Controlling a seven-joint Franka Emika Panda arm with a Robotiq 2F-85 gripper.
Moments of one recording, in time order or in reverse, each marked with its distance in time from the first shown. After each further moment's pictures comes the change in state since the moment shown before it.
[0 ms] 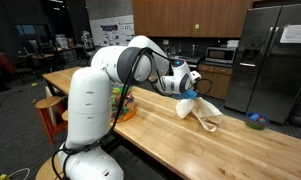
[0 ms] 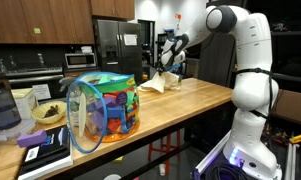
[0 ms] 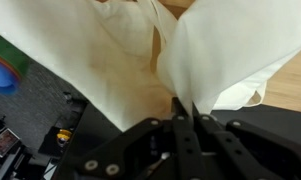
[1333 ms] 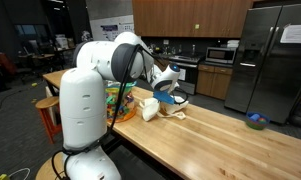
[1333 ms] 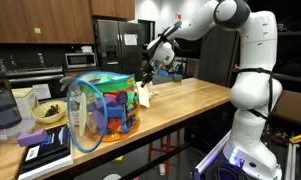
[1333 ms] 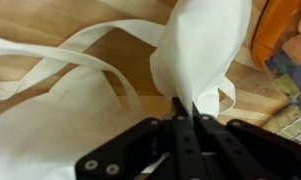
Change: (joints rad) arm -0.118 -0.080 0.388 -0.093 0.816 -0.355 -0.690
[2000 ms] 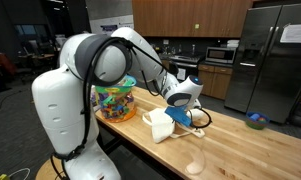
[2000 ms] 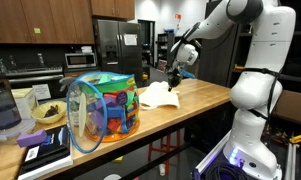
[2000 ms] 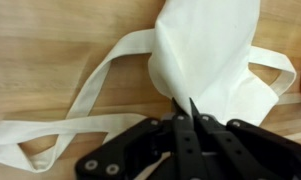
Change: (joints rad) arm 0.003 -0.191 -0.335 -0.268 -0.040 -0.159 0.029
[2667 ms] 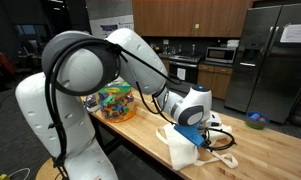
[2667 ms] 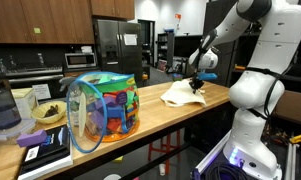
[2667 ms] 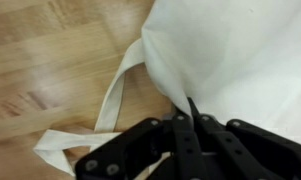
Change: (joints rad) arm -0.071 -0.102 -0.199 -0.201 -0.554 0.219 0.501
